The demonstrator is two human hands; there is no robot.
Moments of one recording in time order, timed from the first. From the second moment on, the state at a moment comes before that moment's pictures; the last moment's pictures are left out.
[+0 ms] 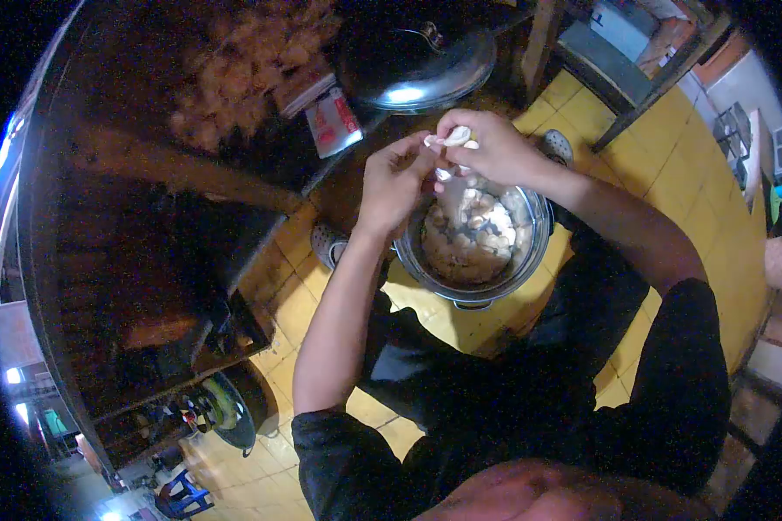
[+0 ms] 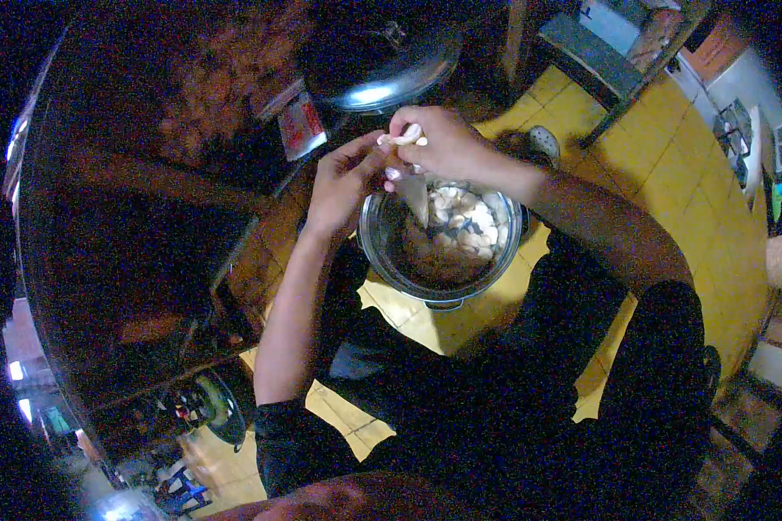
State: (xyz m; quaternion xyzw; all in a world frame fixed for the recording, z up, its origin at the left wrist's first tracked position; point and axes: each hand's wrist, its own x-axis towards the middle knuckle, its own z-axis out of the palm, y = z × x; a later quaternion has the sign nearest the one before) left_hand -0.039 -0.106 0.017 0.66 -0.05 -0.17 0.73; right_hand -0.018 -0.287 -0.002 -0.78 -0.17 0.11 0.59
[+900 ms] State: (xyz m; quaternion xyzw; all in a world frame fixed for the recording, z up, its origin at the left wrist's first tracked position) left_hand -0.038 -0.103 0.019 0.76 -0.03 -0.14 0.63; right_hand -0.023 -0.287 0.018 -0.90 -0.33 0.12 0.25
